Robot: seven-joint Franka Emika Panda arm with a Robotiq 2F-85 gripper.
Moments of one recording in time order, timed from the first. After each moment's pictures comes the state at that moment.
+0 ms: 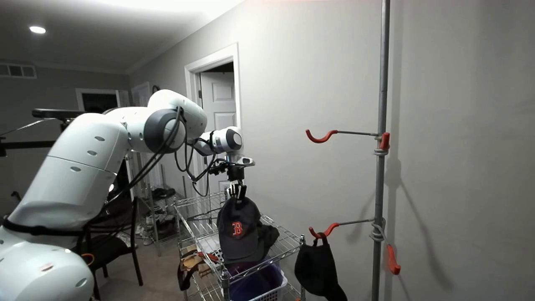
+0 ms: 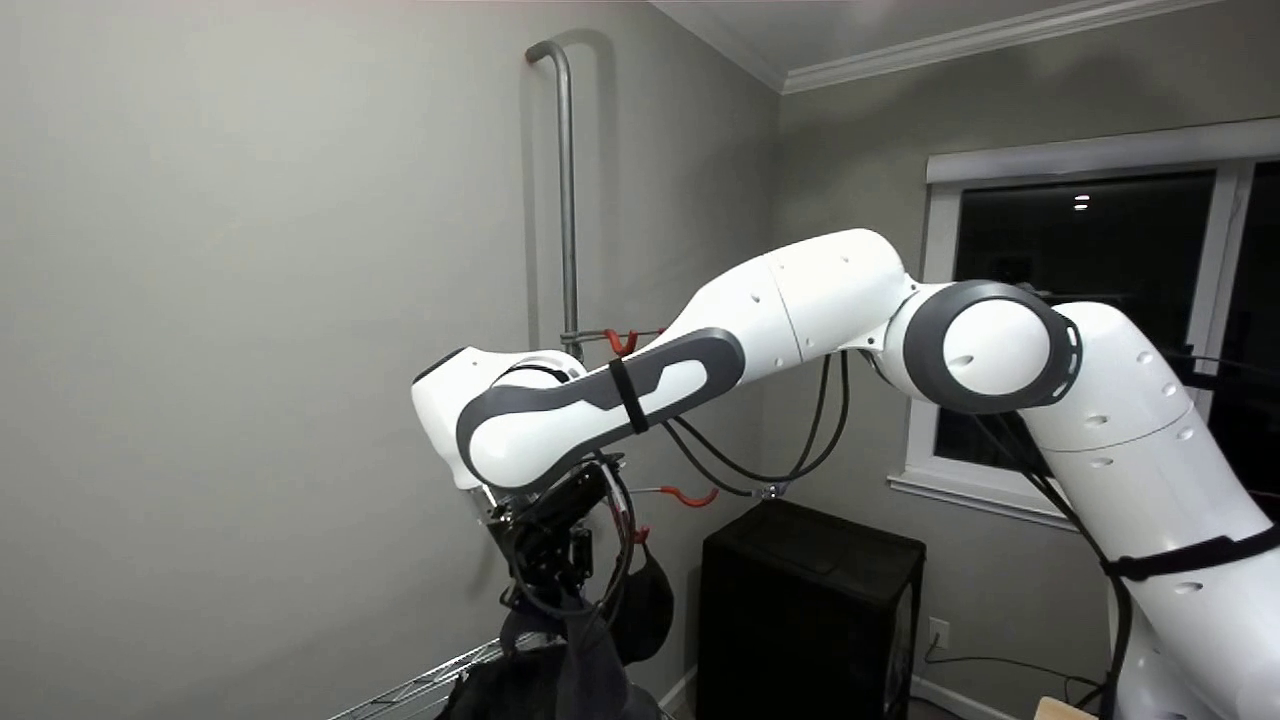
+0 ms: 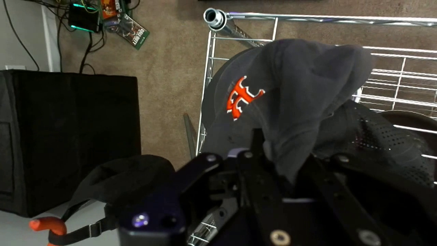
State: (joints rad) arm 0.44 0.54 0.18 -1.42 -0.29 1.58 0.65
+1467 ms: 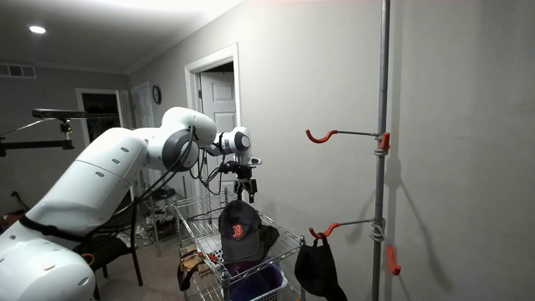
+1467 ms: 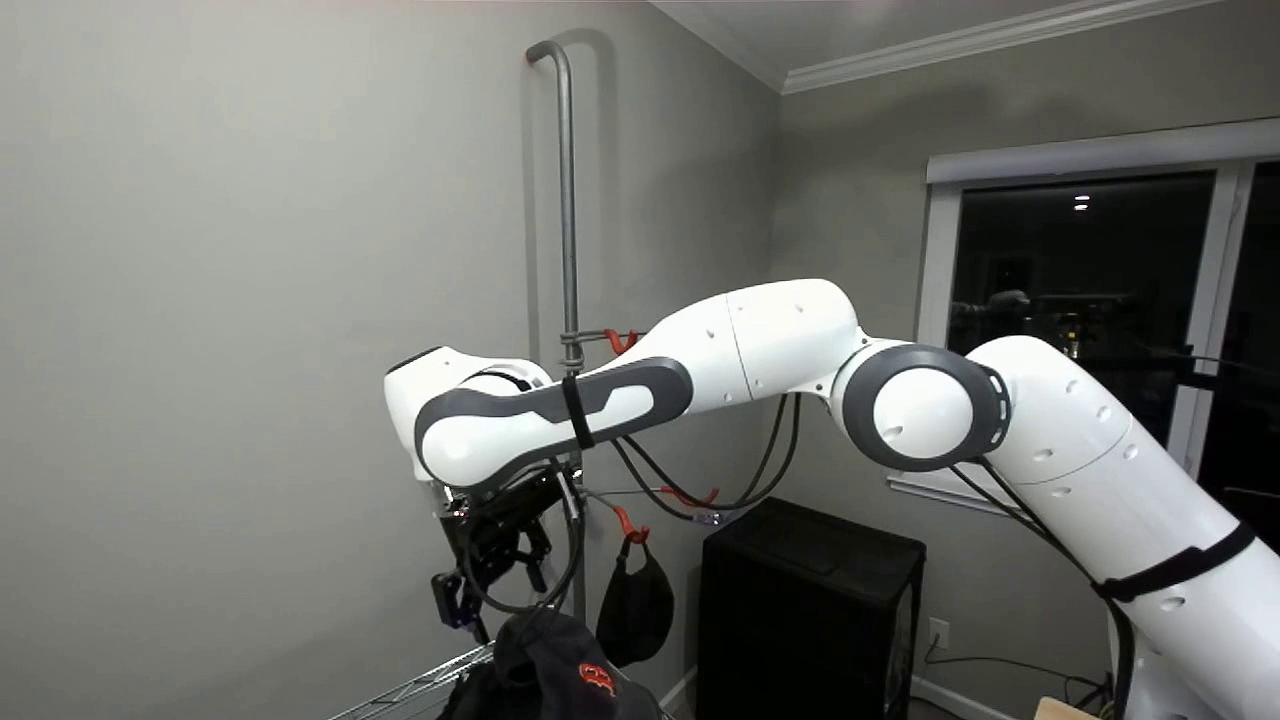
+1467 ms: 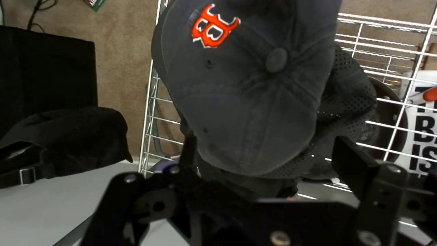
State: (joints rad) arm 0.46 0.74 0.15 -1.11 -0.24 1.60 0.53
